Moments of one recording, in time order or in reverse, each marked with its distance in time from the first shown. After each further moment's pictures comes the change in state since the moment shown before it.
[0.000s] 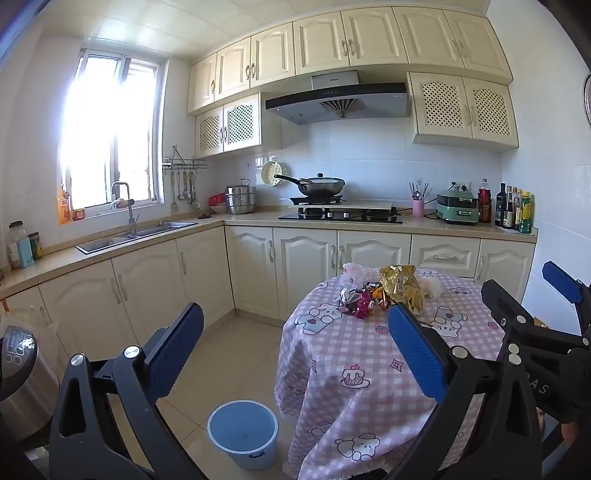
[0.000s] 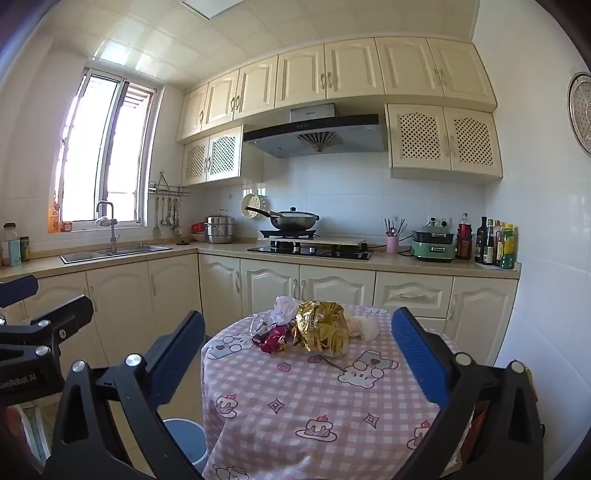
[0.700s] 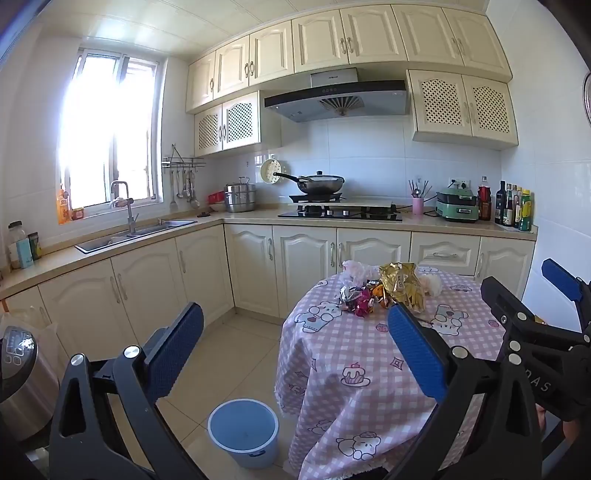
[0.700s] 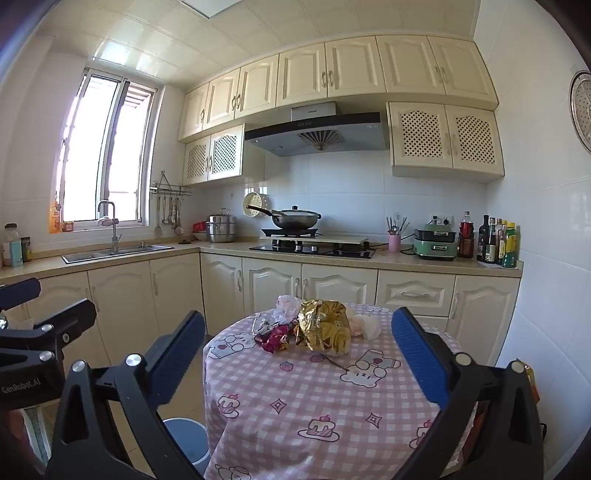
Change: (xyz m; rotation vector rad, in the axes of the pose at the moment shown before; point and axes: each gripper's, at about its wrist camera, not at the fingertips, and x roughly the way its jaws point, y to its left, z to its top) left arm 0.000 -0.001 -0.001 0.006 0.003 -0.003; right arm 0.002 0.003 0.000 0.003 0.005 0.004
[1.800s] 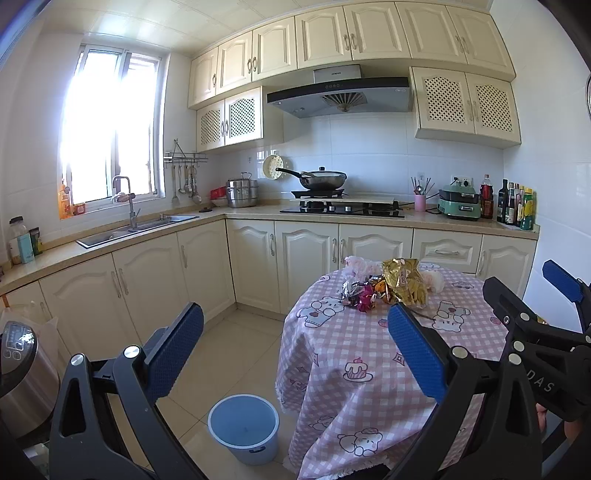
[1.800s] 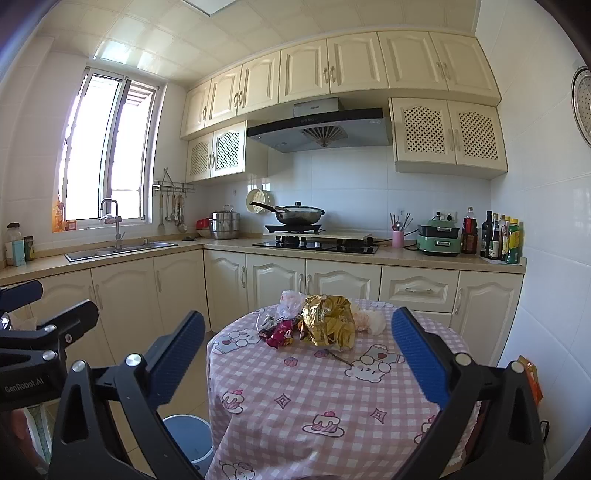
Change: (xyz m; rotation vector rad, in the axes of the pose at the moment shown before) left arm 0.008 0.005 -0.012 -0.005 0.016 0.005; right arm 0.006 0.003 -0.009 0.003 0.015 0.012
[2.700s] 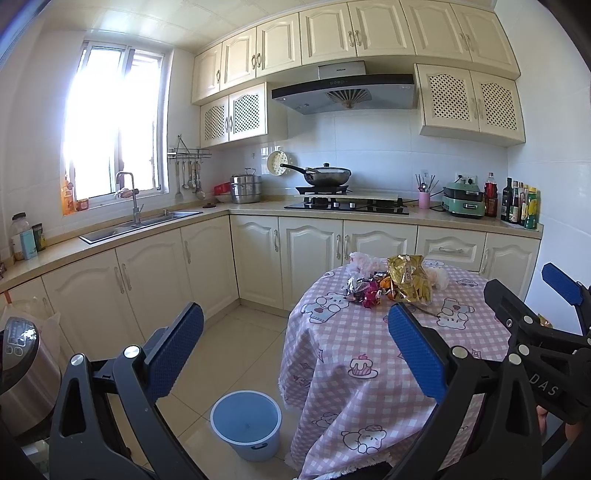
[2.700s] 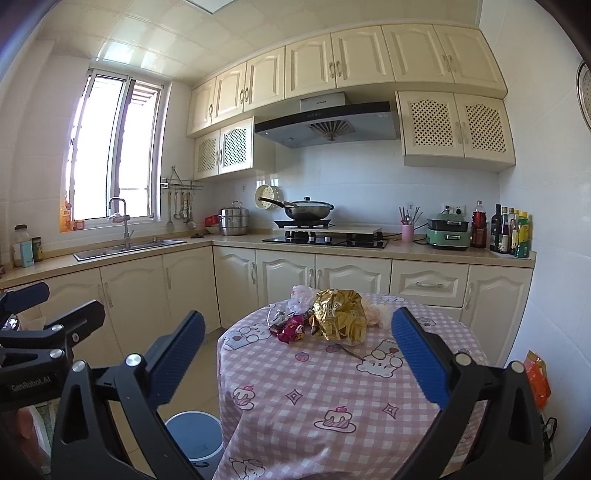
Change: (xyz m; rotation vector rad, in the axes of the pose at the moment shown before) left arm 0.000 0.004 0.002 -0.008 0.018 0.015; right arm 0.004 0.001 -0.002 0.014 0.023 0.045
